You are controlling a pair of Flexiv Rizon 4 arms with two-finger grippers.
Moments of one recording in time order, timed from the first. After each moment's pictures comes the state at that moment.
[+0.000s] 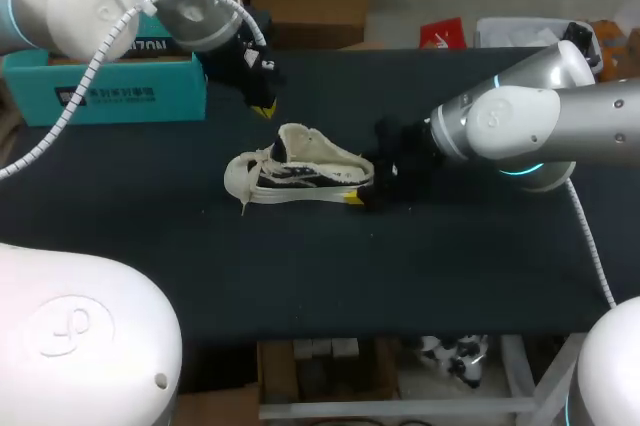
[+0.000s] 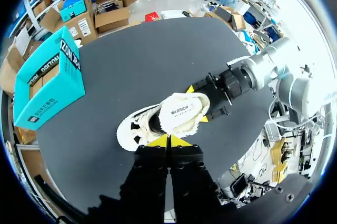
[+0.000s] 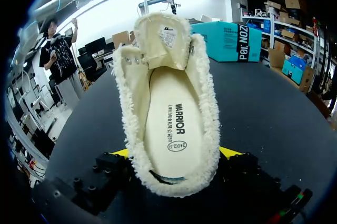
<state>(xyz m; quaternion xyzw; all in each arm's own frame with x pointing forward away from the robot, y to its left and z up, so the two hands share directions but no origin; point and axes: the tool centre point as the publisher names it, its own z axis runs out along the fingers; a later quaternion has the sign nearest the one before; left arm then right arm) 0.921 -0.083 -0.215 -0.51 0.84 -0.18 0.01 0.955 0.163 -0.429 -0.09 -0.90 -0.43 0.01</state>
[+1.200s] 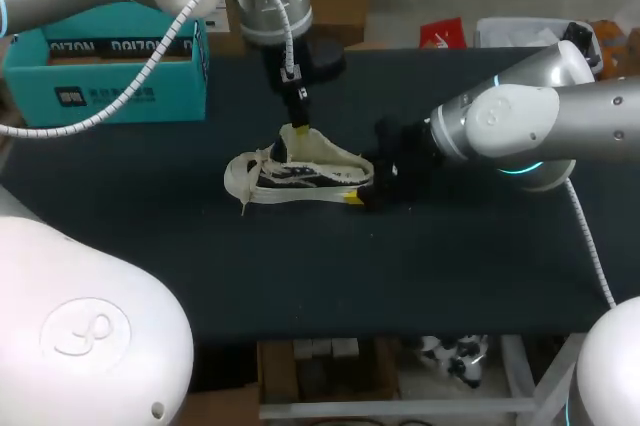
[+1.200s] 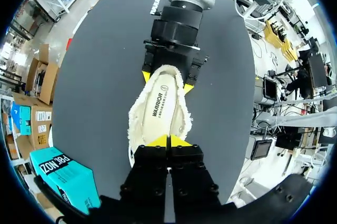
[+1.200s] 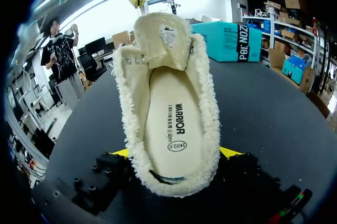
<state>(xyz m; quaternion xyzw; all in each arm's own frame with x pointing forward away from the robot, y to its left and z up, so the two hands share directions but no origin) 0.934 -0.121 -0.265 -0.10 0.99 -0.07 -0.01 0.955 0.163 -0.429 -0.09 -0.90 -0.43 0.01</state>
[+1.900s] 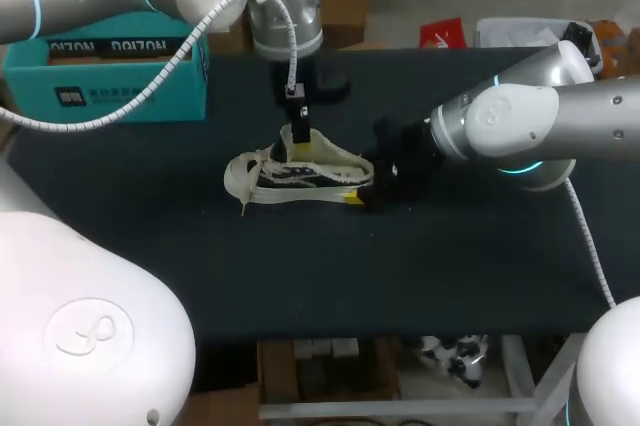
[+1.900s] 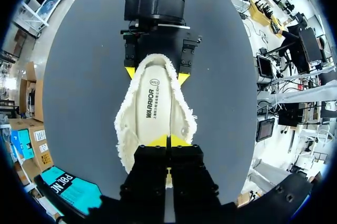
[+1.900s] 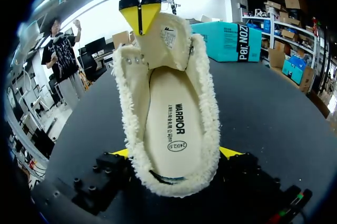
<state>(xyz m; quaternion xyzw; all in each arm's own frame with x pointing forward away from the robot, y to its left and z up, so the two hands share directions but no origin) 0.936 -0.123 -0.301 -0.02 1.00 -0.04 -0.03 0.955 0.163 -0.429 -0.09 -0.90 -0.43 0.01</state>
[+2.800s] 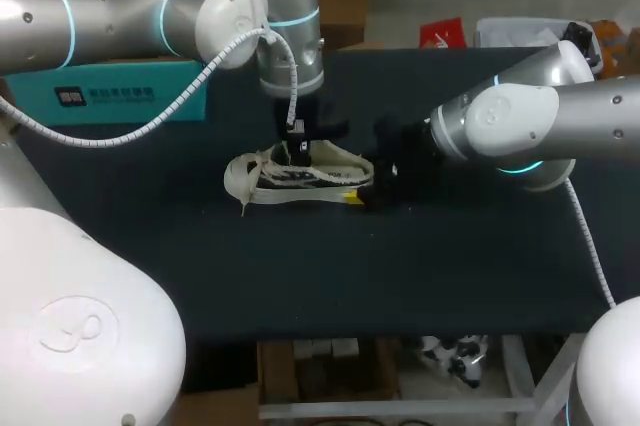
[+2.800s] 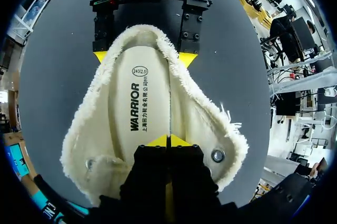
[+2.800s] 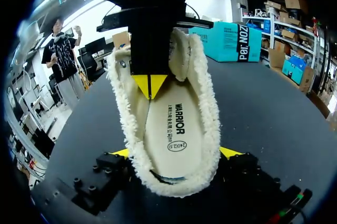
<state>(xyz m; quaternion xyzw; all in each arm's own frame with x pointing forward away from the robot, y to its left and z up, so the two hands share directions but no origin) 0.932 -0.122 -0.381 0.02 1.00 -0.03 -0.08 0.954 0.163 -0.429 -0.09 -0.90 -0.43 0.01</state>
